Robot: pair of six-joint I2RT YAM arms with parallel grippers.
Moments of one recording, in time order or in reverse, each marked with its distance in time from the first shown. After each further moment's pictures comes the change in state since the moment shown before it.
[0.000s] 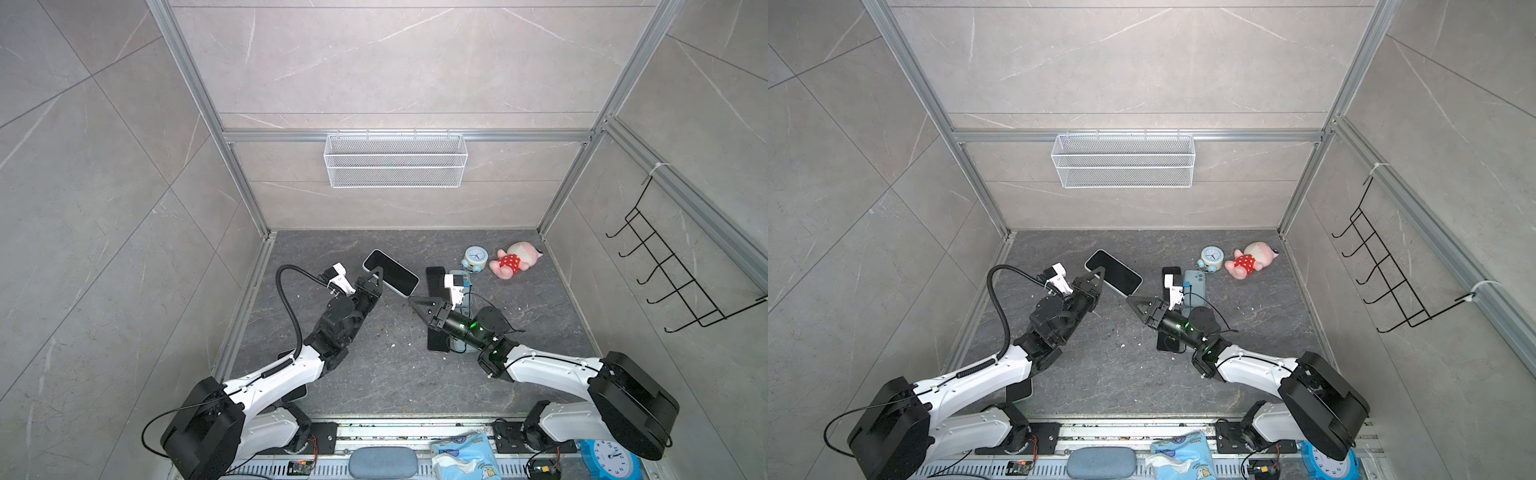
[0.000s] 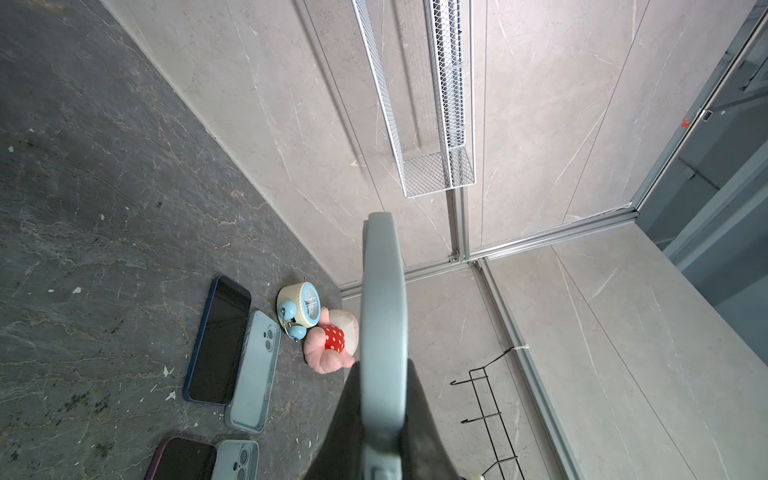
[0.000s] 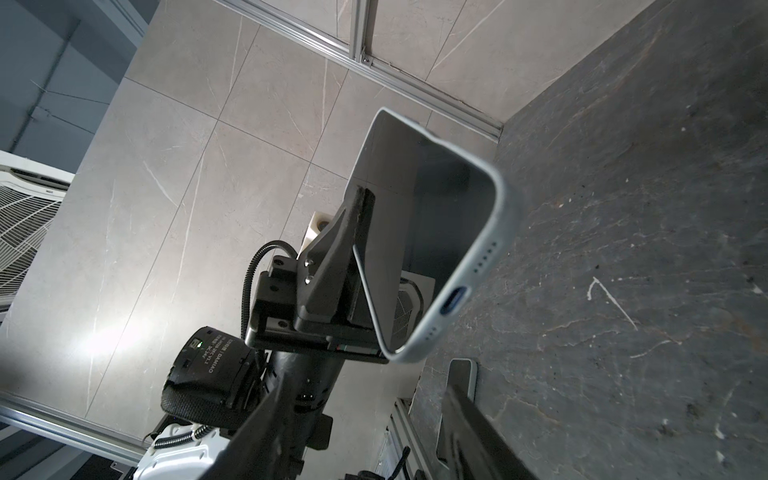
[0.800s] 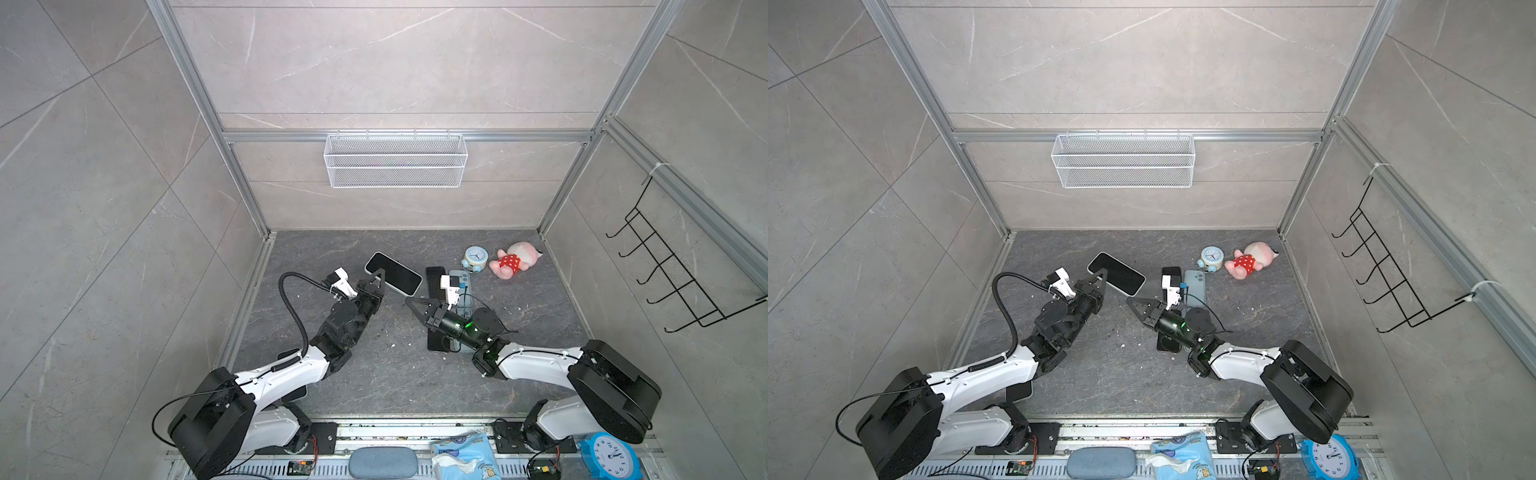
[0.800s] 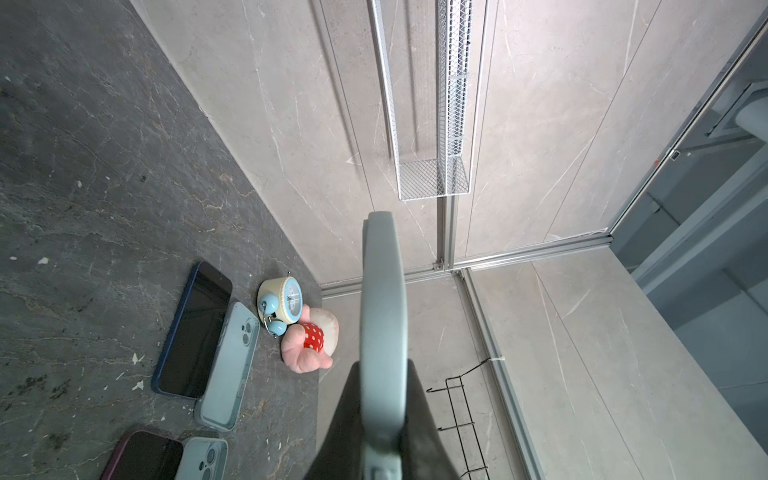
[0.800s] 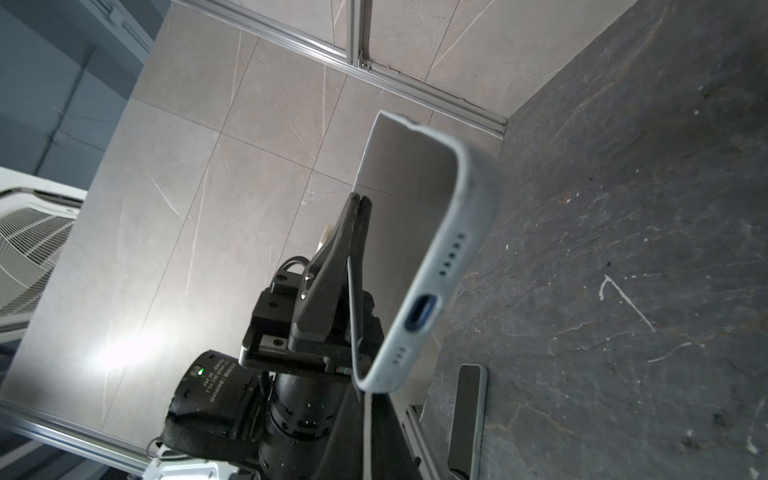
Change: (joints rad) left arm -0.030 0.056 -0.028 0.104 -0.016 -0.090; right arm 0.005 0.097 0.000 0.120 0.011 0.050
